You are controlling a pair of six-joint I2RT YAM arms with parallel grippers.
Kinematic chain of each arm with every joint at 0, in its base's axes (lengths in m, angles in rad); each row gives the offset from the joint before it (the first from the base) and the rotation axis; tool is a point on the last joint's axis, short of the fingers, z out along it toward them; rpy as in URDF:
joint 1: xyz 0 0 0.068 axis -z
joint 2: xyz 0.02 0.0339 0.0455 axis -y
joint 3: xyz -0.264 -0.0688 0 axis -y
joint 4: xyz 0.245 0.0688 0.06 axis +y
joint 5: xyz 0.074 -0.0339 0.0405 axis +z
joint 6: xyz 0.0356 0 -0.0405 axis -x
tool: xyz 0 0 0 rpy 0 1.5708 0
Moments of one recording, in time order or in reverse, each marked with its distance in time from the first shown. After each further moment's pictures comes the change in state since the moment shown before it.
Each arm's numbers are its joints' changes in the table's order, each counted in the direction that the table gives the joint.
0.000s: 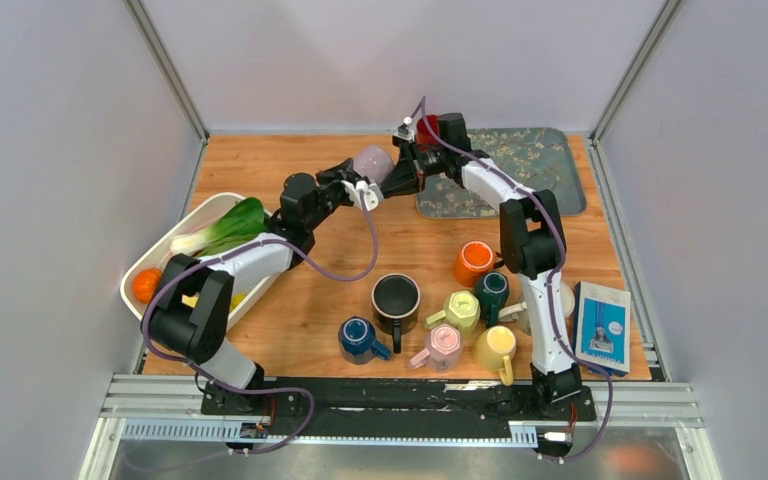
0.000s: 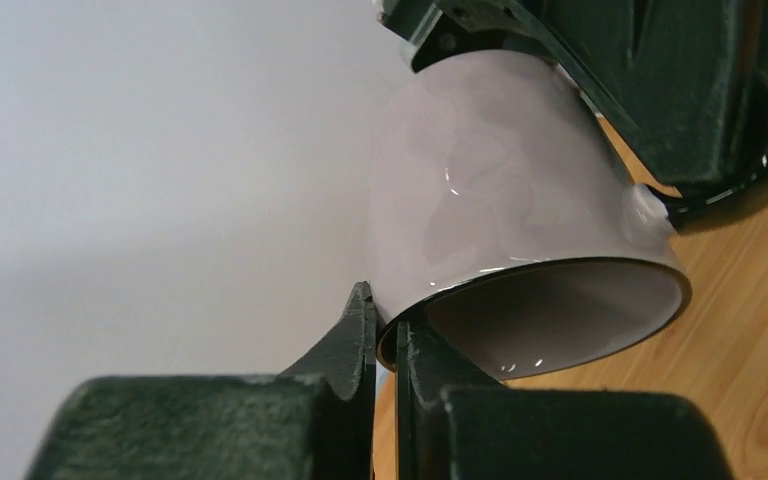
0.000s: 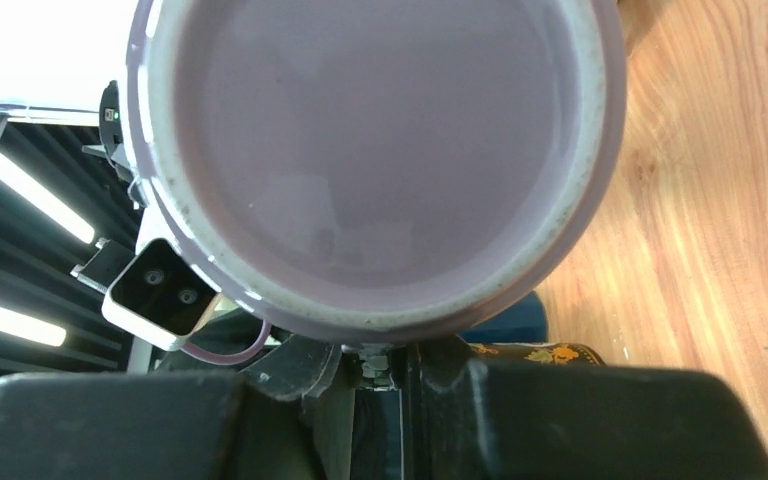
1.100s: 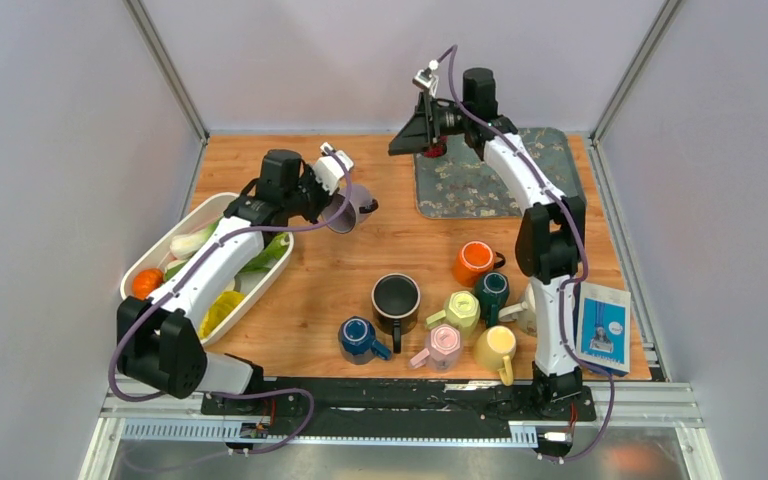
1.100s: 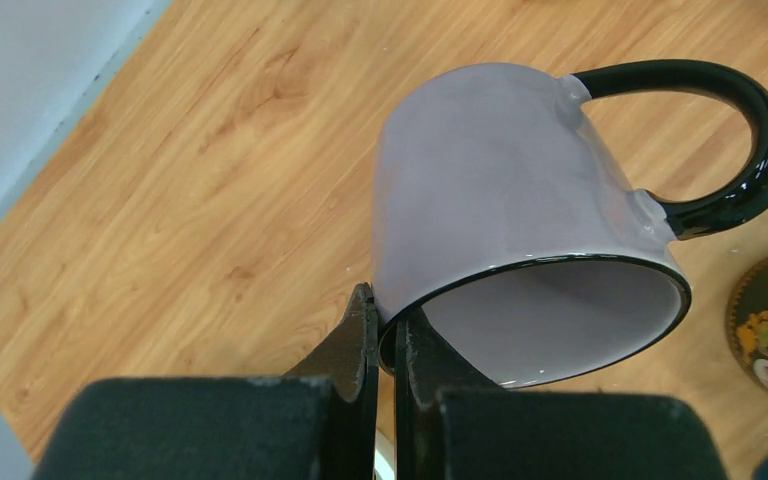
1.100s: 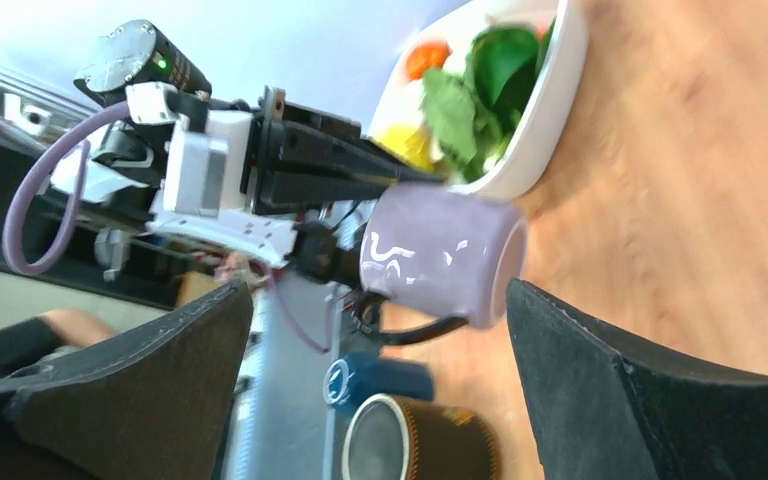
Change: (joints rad) left arm -0.067 0.199 0.267 0.985 -0.011 0.564; right arm 0.061 0.117 0.142 0.031 -0.095 0.214
